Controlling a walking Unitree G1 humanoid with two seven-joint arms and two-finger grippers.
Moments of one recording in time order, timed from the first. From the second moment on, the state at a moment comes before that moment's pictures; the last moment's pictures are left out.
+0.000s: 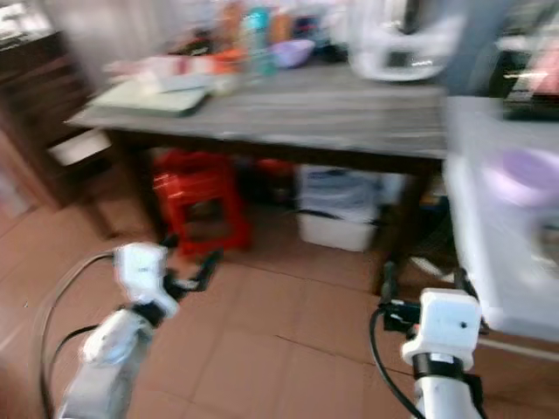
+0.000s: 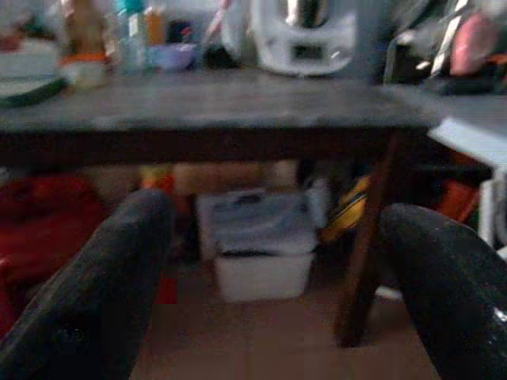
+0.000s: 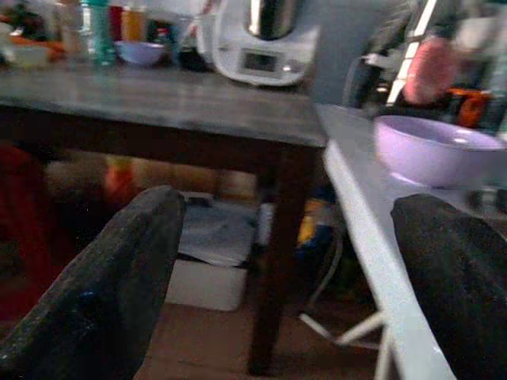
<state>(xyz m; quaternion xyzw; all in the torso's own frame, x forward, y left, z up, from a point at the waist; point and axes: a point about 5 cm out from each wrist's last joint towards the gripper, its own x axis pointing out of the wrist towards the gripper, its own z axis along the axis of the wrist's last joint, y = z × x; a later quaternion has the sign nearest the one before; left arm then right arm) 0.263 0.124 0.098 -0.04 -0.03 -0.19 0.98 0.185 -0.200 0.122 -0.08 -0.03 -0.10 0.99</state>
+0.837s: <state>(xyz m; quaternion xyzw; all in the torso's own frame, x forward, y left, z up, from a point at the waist) 0.265 0.118 0.095 -0.05 -0.02 -0.20 0.98 0.193 -0.196 0.119 -0.07 -0.03 -0.09 0.99</state>
